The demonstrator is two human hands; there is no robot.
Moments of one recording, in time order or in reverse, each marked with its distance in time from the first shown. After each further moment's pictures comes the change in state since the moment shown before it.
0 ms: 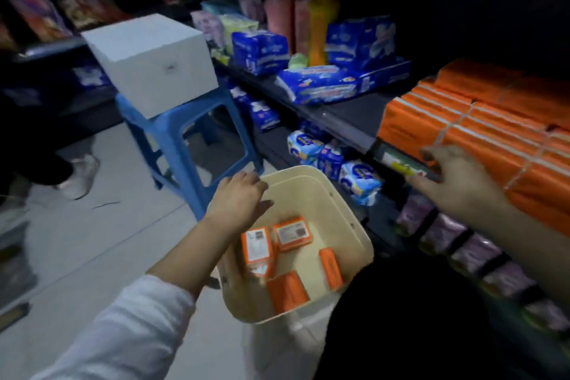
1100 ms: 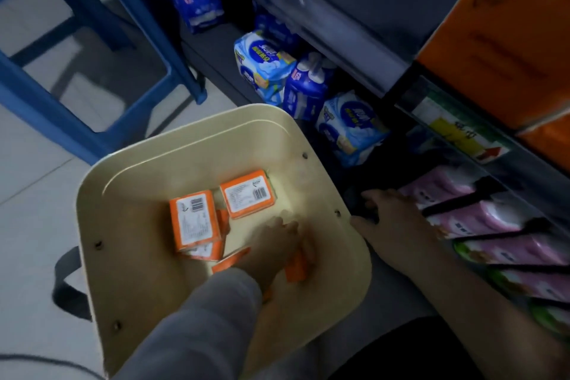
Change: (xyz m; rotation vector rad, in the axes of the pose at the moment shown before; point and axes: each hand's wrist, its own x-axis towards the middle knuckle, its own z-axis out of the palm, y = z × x) left_hand 0.082 0.122 0.298 -0.066 -0.633 0.365; right_hand 0.065 0.062 0.196 -0.028 -0.499 0.254
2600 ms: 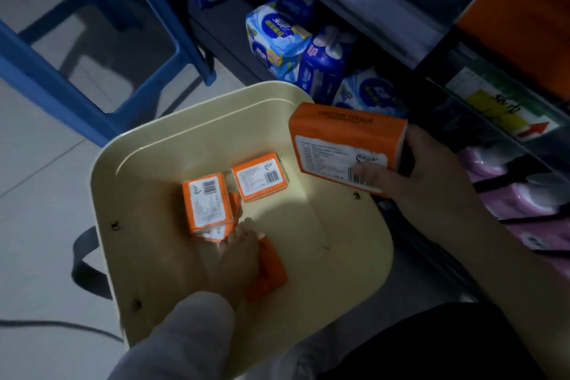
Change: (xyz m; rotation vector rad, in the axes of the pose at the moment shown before) left_hand -0.061 -0.037 0.057 -0.541 0.023 -0.501; right_hand -0.014 -0.034 -0.026 0.519 0.219 -0.143
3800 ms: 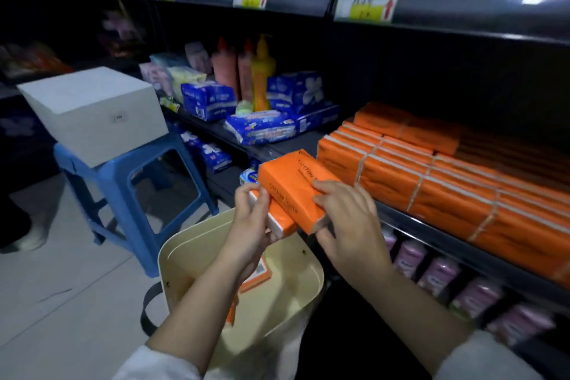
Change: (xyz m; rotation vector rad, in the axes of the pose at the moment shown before) left_hand -0.277 0.132 -0.217 -1.495 0.280 0.657; right_hand -0.177 -0.080 -0.074 -0.372 0.612 -0.850
